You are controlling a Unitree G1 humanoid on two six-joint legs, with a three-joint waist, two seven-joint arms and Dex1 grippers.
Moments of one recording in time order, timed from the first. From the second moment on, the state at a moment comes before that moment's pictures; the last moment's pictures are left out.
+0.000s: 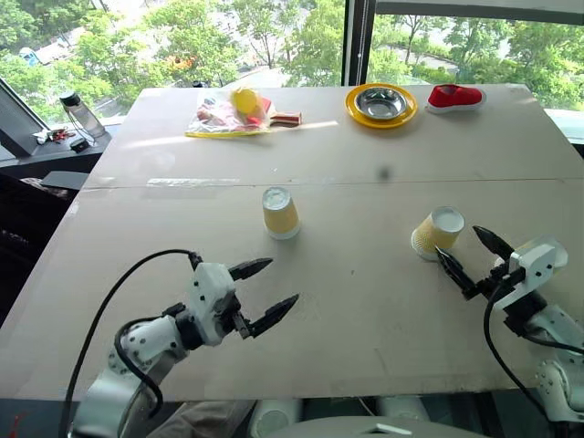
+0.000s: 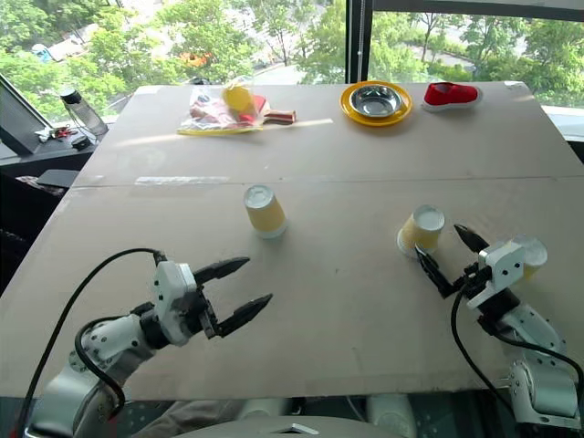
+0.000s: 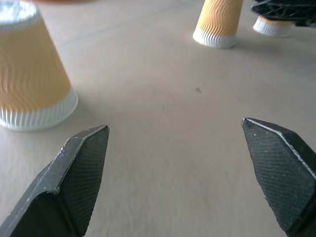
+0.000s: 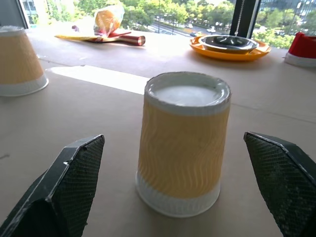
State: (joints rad) left arm 0.25 0.66 0.09 -0.55 -0.54 0.20 -0.81; right arm 0.15 -0.42 -0.23 -0.22 0.44 -0.01 0.61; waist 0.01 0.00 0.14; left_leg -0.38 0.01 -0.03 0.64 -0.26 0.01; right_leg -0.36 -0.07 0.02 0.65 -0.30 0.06
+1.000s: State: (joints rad) left arm 0.07 0.76 0.11 -0.70 -0.75 0.45 -0.82; right arm 0.02 -0.39 -0.18 -0.19 0.47 0.13 0.62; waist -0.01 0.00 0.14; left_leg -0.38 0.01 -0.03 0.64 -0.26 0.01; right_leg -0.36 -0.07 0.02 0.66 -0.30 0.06
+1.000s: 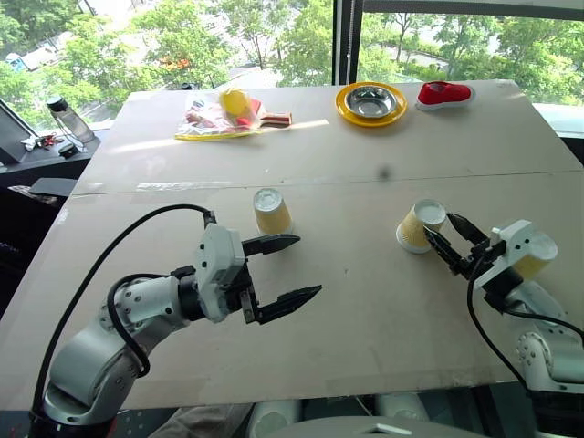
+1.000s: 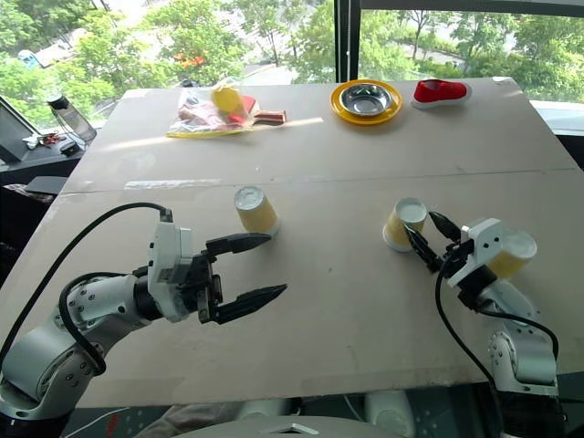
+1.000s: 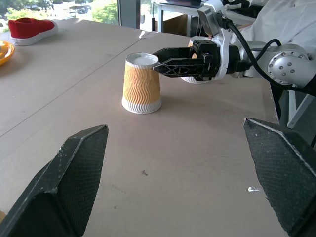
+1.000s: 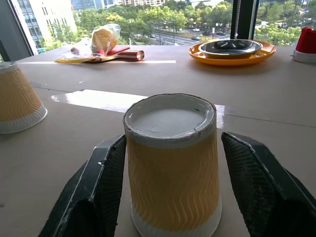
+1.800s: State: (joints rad) left arm 0.08 0.75 0.12 -0.73 -0.75 0.45 -0.79; right arm -0.12 -0.38 -0.13 -0.12 0.40 0.15 0.60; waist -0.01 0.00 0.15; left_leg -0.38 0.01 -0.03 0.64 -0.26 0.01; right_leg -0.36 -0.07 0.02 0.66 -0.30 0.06
